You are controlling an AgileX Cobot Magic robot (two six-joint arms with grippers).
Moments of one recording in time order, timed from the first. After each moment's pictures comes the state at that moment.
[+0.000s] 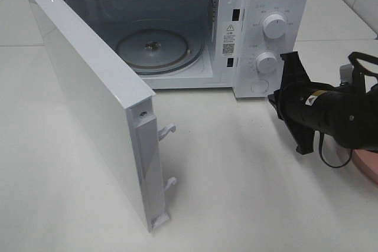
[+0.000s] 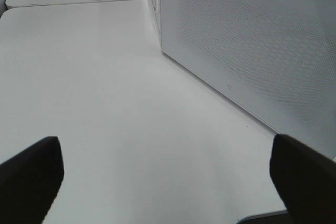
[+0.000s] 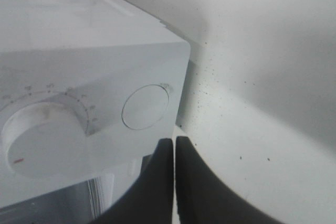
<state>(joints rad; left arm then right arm) 0.05 -0.01 -0.52 -0.22 1.08 0.19 0.38 1.85 -0.59 0.32 -0.67 1.32</state>
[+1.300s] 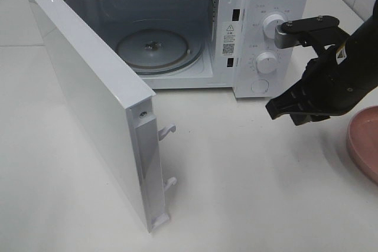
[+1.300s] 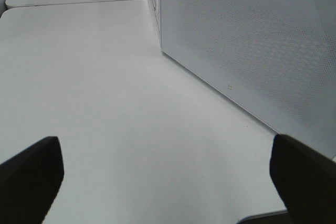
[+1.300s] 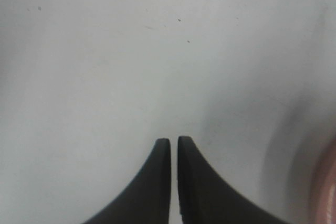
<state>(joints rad) 0.05 -0.01 -0.52 -0.22 1.08 0.19 0.38 1.52 -0.85 -0.10 0.53 0.15</state>
